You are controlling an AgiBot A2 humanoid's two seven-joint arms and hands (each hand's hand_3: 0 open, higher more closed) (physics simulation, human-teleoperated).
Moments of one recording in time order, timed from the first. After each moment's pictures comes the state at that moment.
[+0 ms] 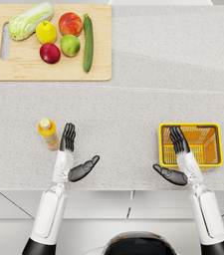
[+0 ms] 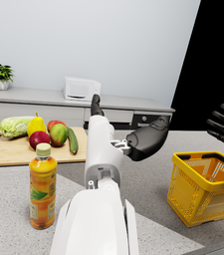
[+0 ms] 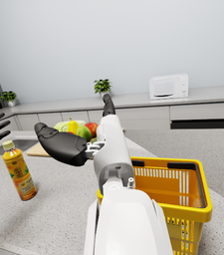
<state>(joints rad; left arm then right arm) 0.19 1.21 0.20 -1.80 1.00 0.10 0.10 0.19 -1.21 0.20 1.80 1.00 0.10 -0.10</state>
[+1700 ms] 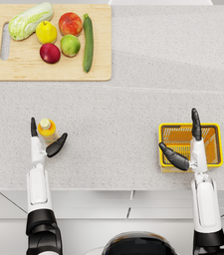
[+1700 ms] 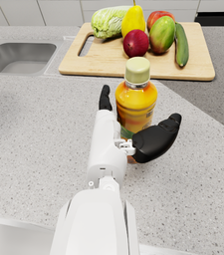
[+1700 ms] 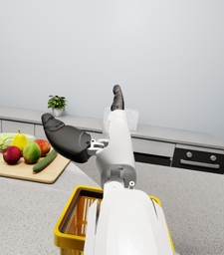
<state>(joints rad) 0.55 1.33 0.00 -0.72 1.42 0.00 0.00 0.33 -1.34 0.10 1.72 1.42 0.00 0.00</state>
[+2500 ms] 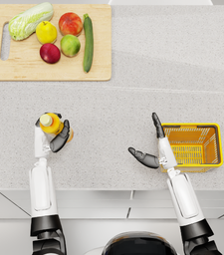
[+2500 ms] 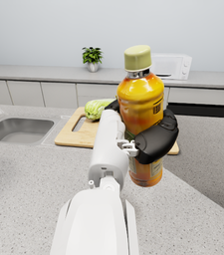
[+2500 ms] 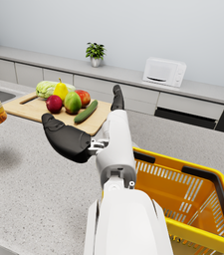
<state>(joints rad) 0.46 1.38 -0.05 -1.30 1.42 -0.08 0.00 0.41 -1.43 0.37 1.40 1.42 0.00 0.00</state>
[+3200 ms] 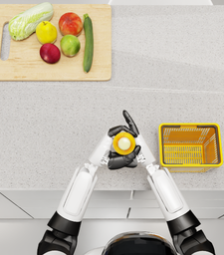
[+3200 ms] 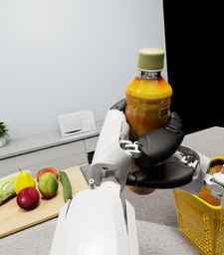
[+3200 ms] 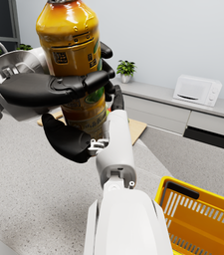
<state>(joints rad) 0.52 1.47 0.40 -1.57 1.43 -0.14 0.00 0.51 -1.54 0.48 1.35 1.42 0.01 0.00</state>
